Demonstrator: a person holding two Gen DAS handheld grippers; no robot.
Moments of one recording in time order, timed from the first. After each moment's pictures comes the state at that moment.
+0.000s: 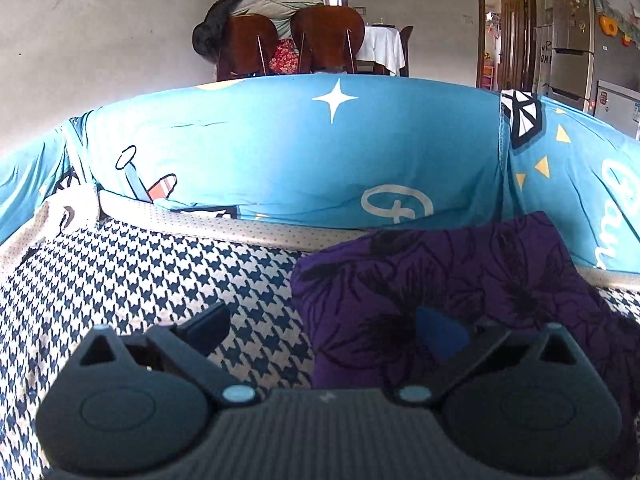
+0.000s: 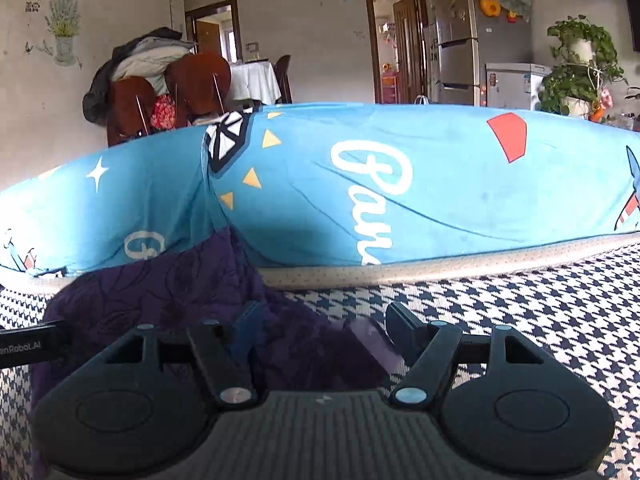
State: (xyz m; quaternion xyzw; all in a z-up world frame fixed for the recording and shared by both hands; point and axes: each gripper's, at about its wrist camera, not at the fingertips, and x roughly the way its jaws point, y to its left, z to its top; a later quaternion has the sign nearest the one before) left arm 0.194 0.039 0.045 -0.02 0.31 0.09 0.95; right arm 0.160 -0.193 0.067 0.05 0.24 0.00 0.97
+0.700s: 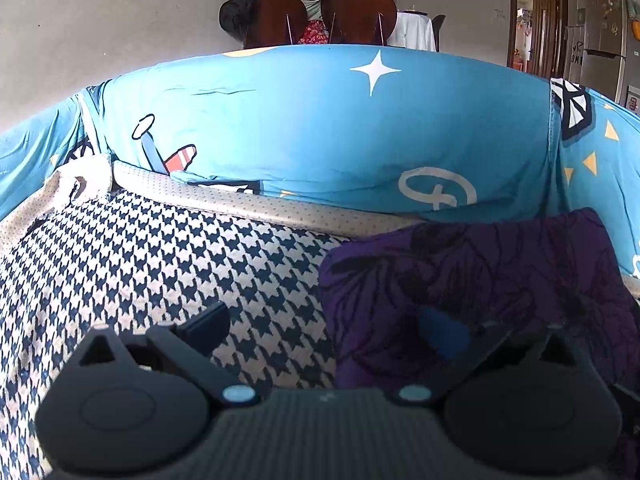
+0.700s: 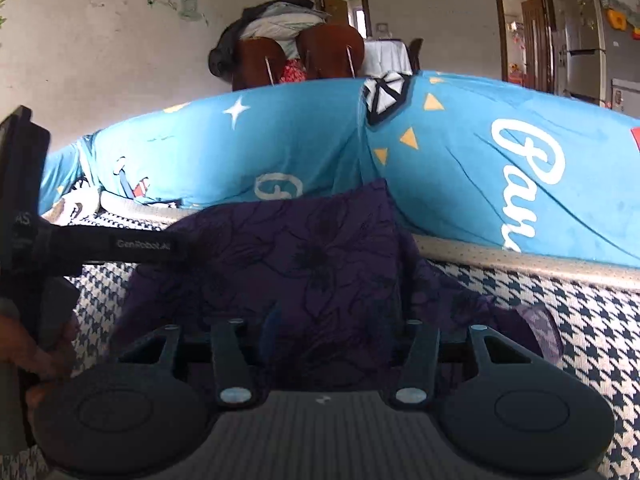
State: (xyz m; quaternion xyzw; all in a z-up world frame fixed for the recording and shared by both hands) left arm 0.219 0.054 0.017 -0.04 0.34 0.12 0.93; right arm 0.167 -0.154 0.018 0.00 0.29 0.16 0.94
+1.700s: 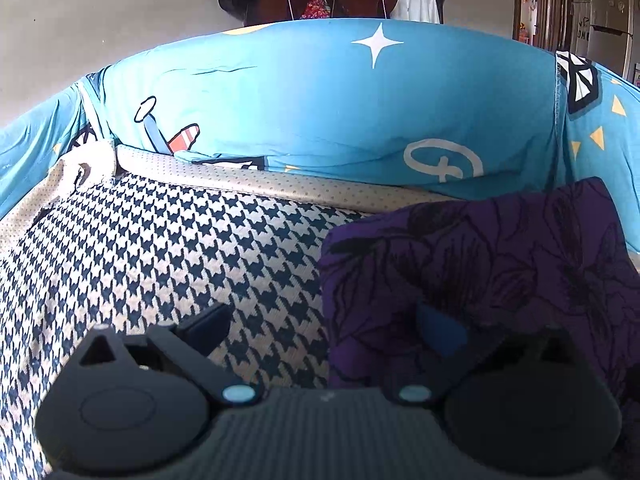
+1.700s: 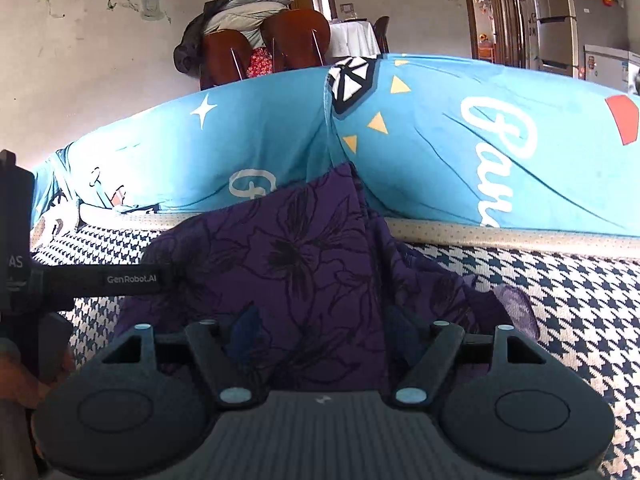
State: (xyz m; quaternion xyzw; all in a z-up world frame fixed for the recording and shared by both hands) left arm 0.212 0.050 0.020 -0.02 0.38 0.13 0.92; right arm 0.159 -0.153 0.040 0.02 0.30 0.14 0.94
